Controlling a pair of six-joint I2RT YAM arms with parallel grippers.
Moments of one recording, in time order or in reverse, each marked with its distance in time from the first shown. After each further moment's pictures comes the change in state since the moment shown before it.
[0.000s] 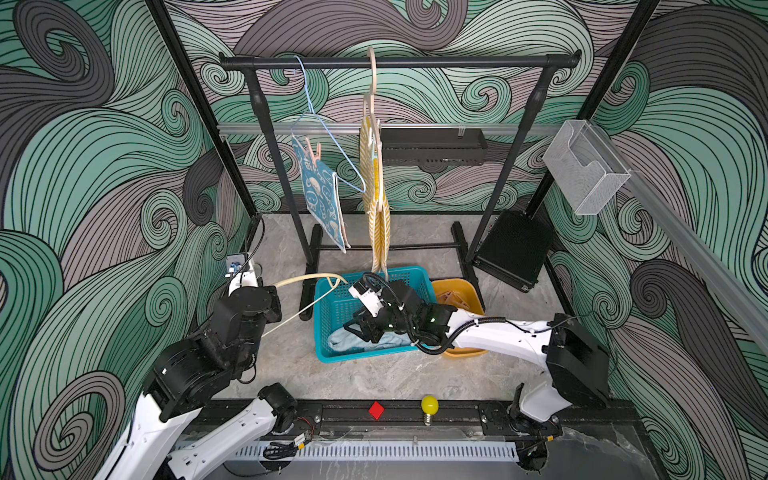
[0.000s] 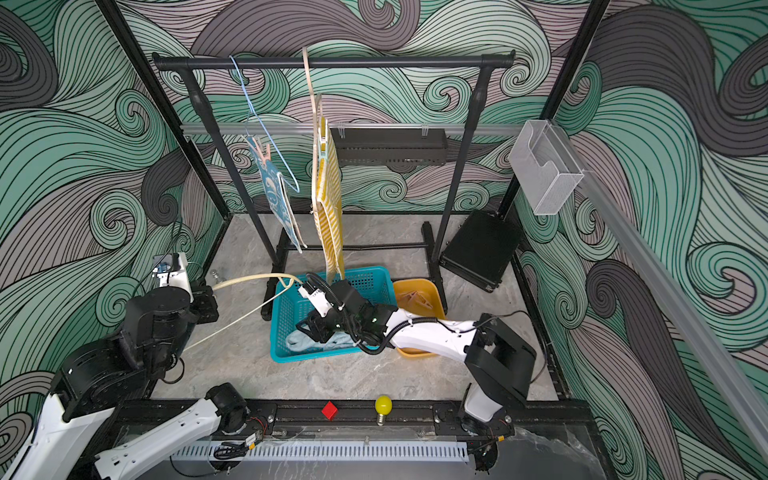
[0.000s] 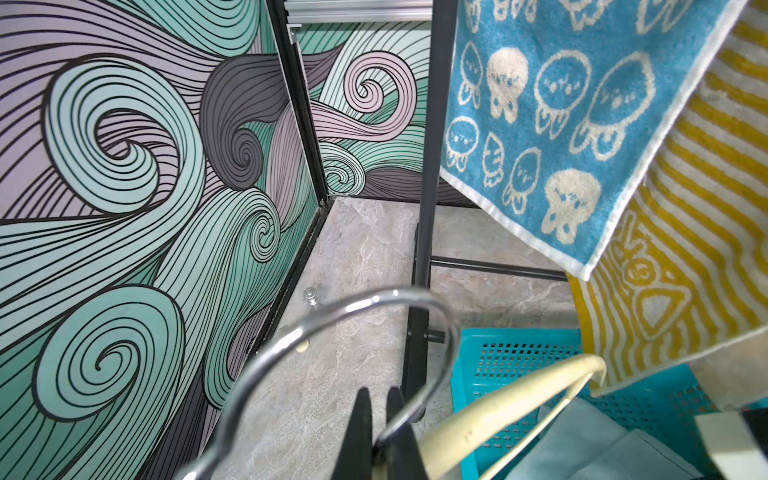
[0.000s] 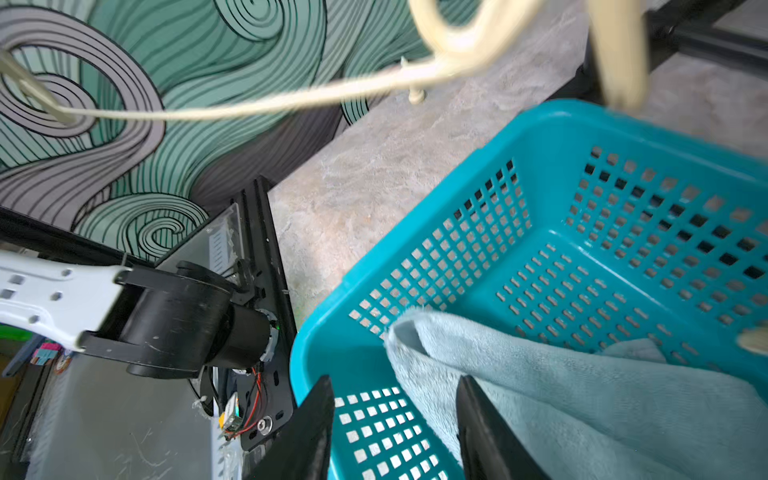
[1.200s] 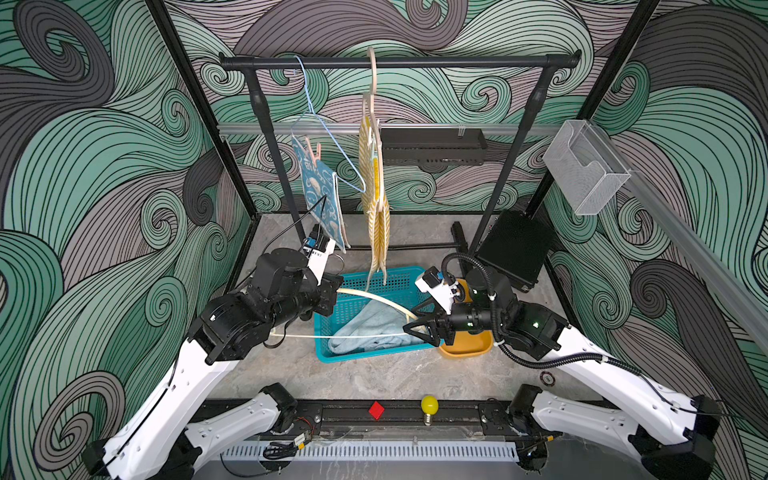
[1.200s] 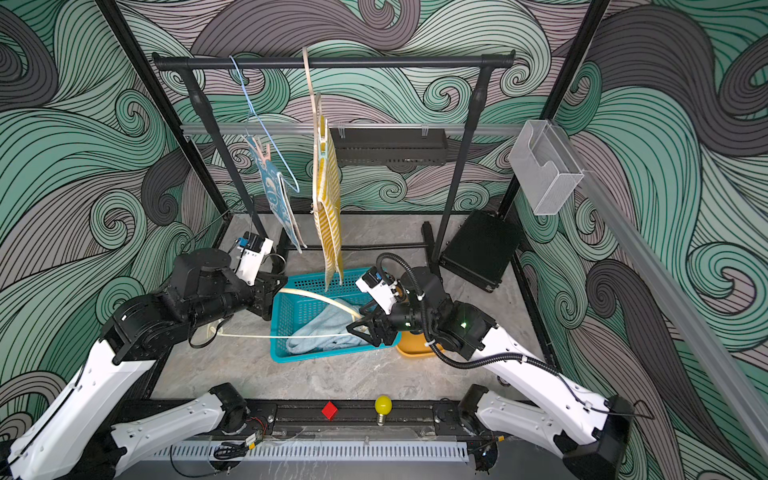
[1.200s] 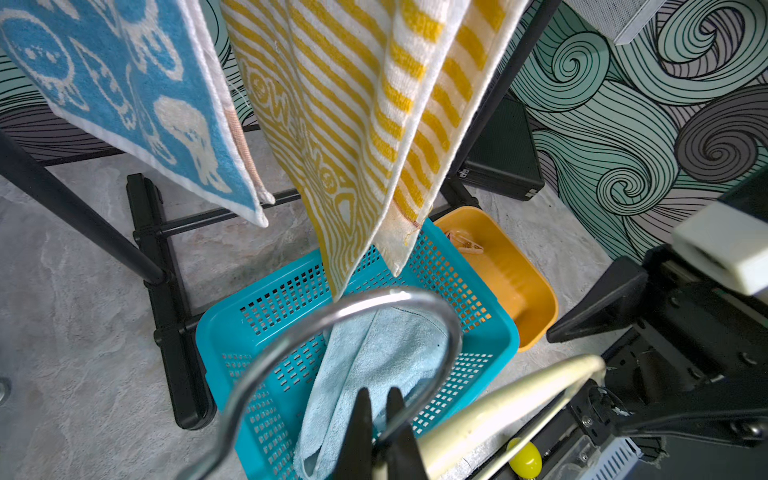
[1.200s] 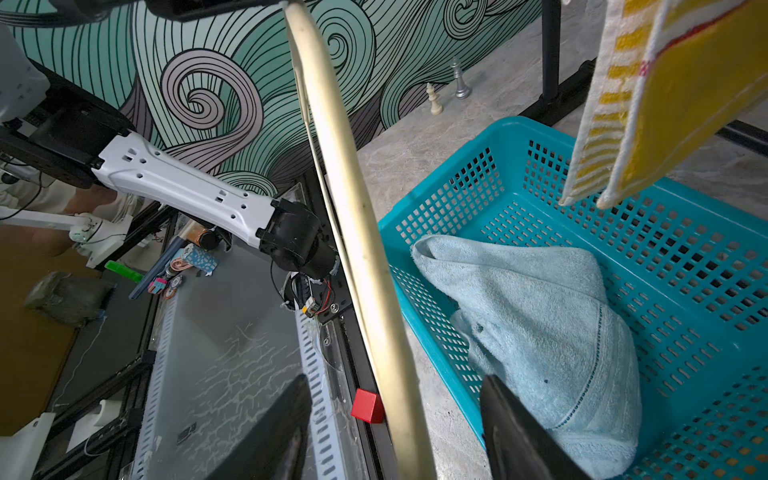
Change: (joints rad) left arm 0.000 0.239 0.118 0.108 0.757 0.085; right arm -0.224 -0.562 -0.046 -0.549 -0.253 -0.140
